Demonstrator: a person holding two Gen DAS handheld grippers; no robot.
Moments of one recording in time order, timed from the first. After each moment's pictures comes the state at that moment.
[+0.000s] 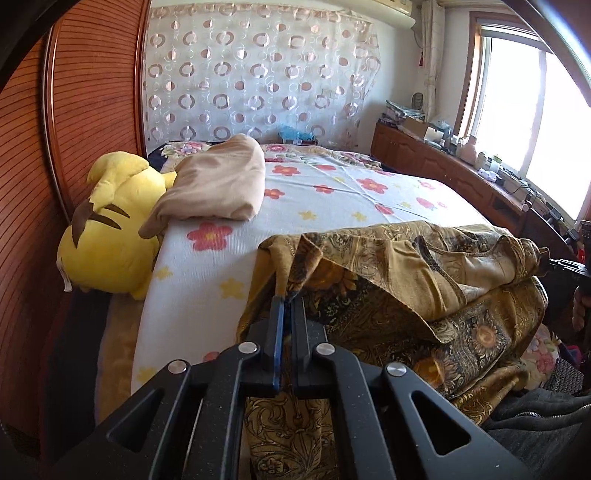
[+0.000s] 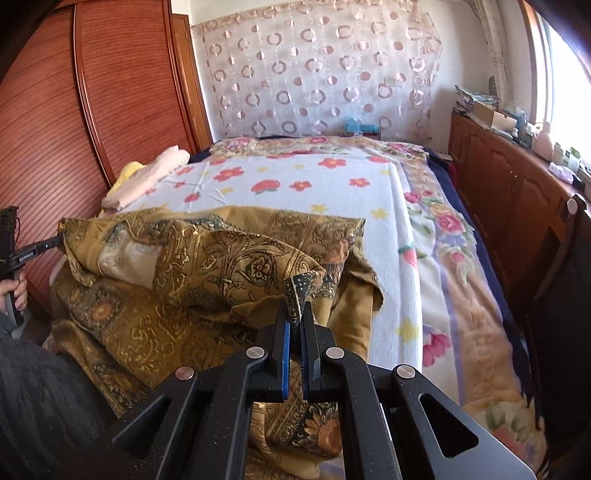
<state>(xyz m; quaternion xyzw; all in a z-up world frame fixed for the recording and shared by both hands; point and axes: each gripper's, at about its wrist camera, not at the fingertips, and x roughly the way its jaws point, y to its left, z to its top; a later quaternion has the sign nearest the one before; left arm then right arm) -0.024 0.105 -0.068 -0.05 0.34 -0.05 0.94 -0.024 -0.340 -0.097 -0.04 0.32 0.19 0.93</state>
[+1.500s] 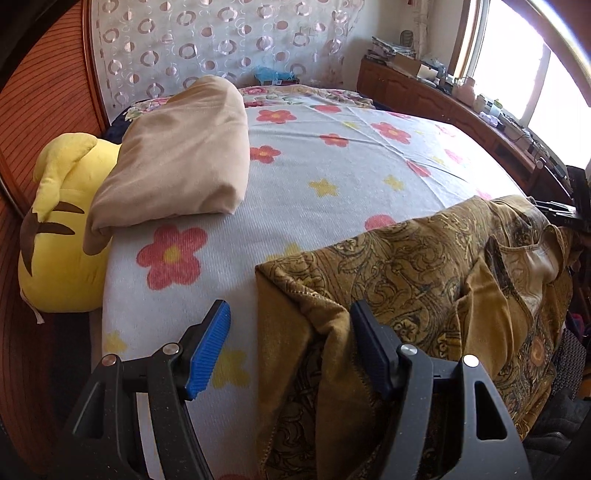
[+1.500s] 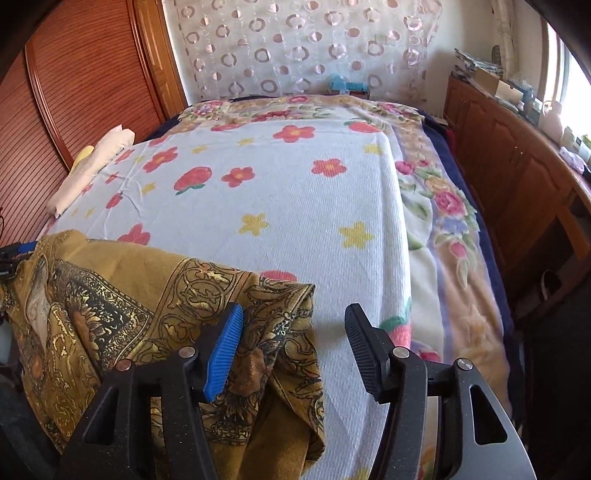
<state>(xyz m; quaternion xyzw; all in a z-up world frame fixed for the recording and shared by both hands) 0.093 0.105 -0.100 -0.01 0.45 -0.10 0.89 0.116 -0.322 -0.086 -0.05 0.41 0.16 0.90</state>
